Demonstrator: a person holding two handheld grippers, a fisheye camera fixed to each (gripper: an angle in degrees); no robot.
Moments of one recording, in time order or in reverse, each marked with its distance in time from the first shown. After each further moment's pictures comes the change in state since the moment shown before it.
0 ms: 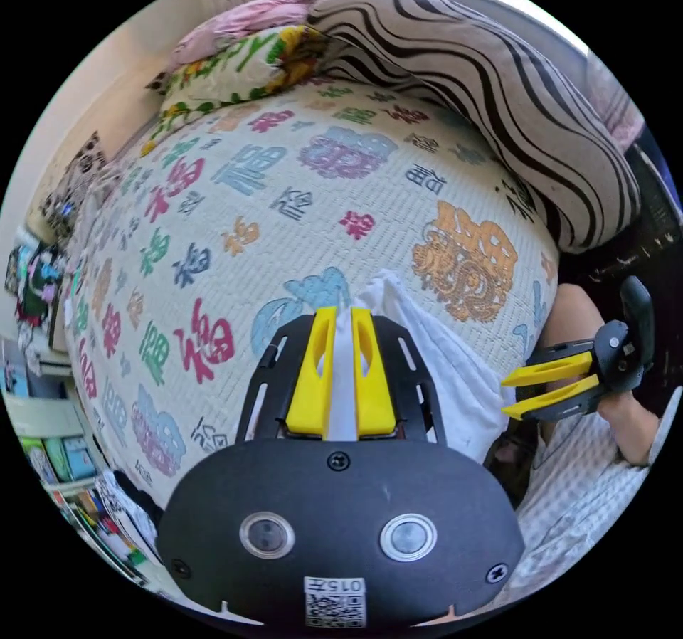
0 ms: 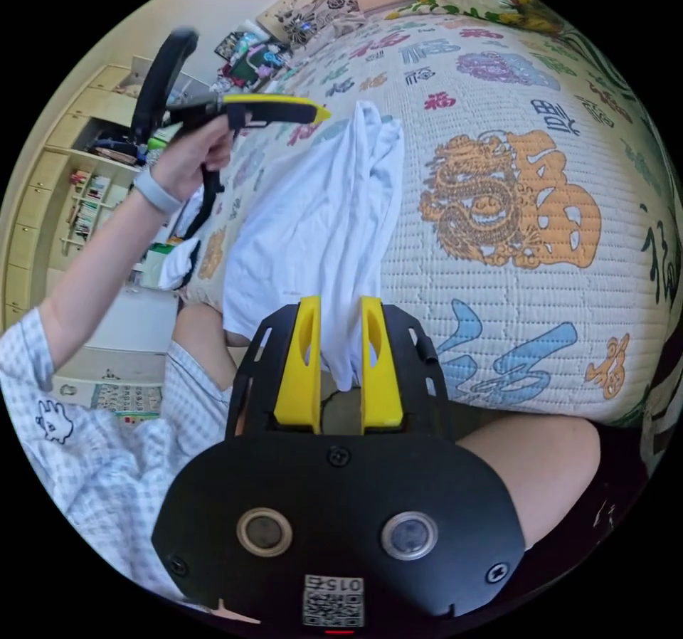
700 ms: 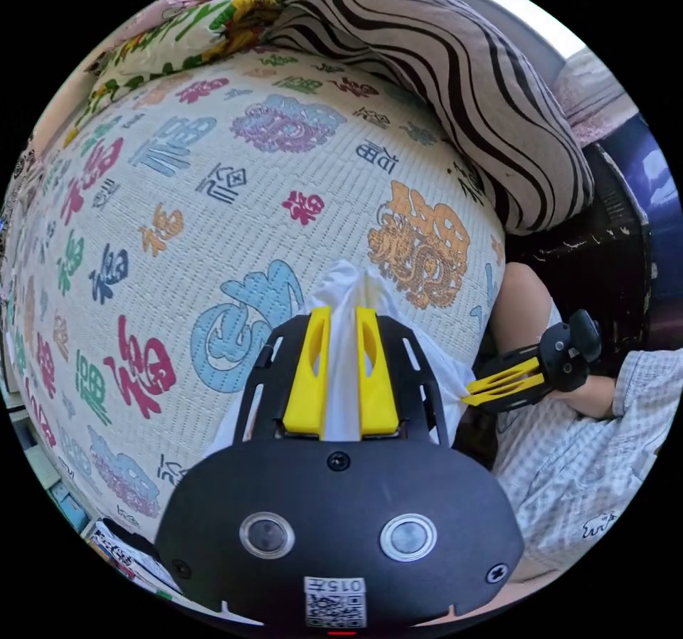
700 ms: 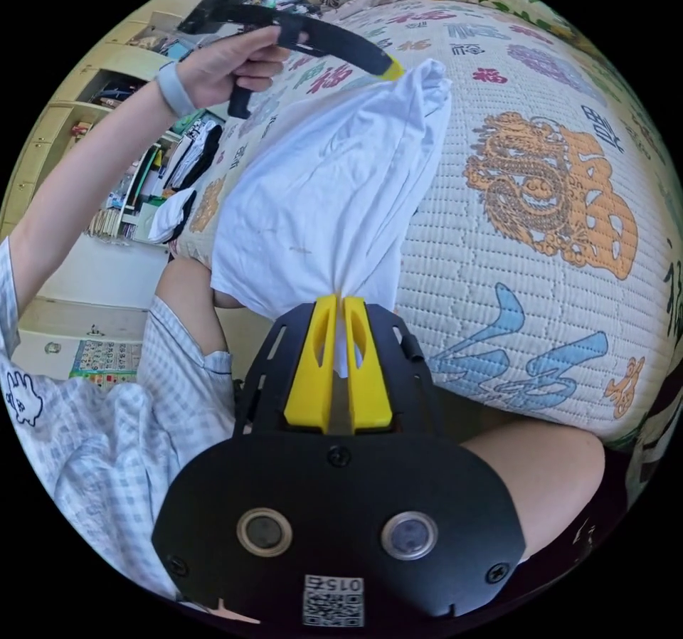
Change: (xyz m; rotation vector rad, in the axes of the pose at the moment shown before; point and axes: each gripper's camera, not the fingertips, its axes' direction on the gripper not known) left arm -0.057 -0.044 0.071 -0.101 0.287 0.065; right arm -0.018 0.040 -0.010 -0.121 0.032 -0.121
